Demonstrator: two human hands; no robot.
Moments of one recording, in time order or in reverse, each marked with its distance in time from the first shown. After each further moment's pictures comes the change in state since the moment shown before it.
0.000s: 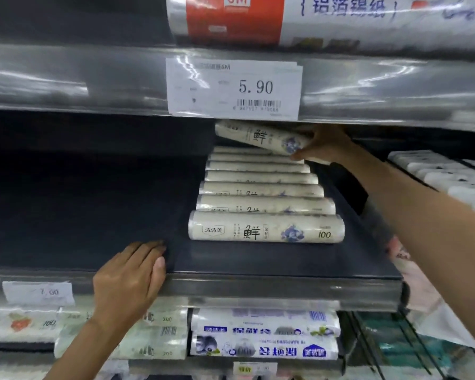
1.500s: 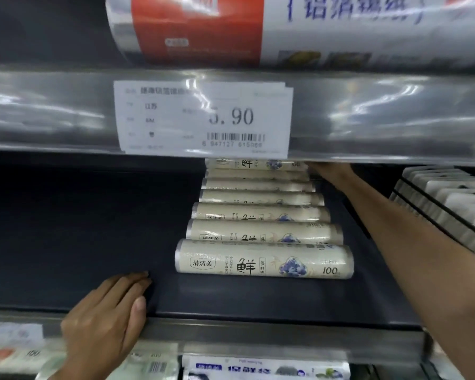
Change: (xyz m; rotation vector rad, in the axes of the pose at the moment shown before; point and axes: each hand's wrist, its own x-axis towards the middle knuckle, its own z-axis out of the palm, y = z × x) left_hand 0.006 0.005 -0.011 -0.029 -0.085 -0.064; right_hand 0.071 0.073 0.069 0.276 0.106 0.128
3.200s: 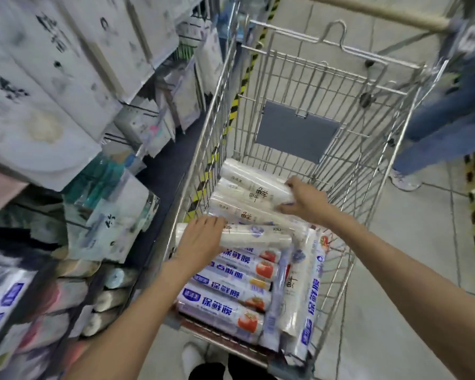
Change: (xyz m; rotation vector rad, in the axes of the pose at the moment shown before) left_hand -0.139 0.571 -0.087 -0.600 -1.029 1.267; right_hand -0.774 0.223 -0.280 -0.169 0.027 1.117
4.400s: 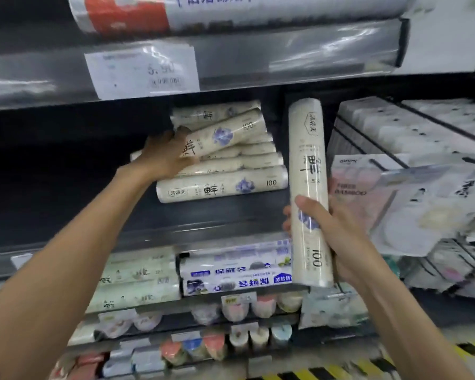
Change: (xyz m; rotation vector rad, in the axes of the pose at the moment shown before) left_hand -0.474 -0.351 -0.149 -0.001 0.477 -1.336; right_hand -0.079 -0.517 0.130 0.963 -0.680 -0.700
